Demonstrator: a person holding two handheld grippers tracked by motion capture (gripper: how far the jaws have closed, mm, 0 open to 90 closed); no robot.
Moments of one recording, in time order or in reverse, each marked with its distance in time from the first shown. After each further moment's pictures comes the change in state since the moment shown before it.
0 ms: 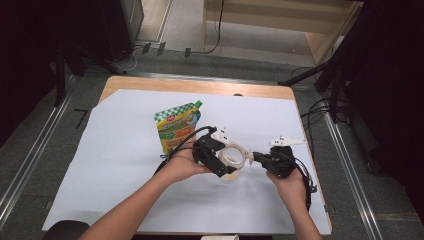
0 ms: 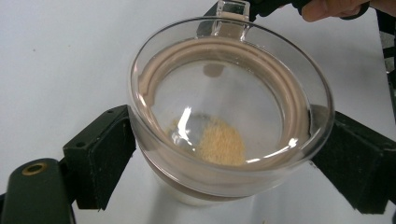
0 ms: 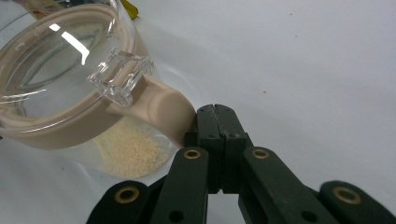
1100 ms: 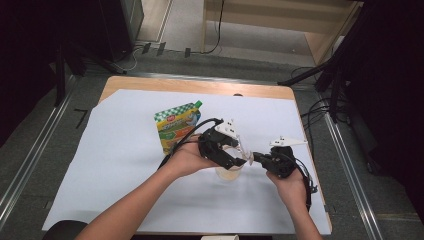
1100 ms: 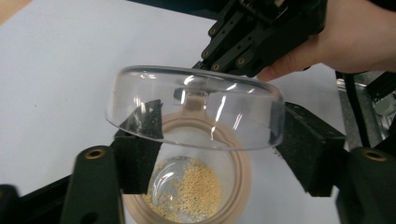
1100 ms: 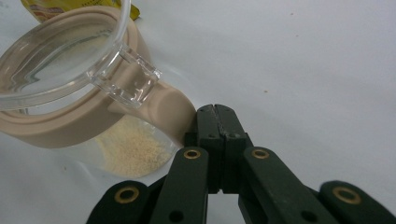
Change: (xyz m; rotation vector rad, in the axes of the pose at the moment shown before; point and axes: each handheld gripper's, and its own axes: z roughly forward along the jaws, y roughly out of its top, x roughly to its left) left arm -0.012 0.036 -0.022 -0.077 -0.056 0.038; right arm 0.000 -0.001 -0.001 -0.003 0.008 0.007
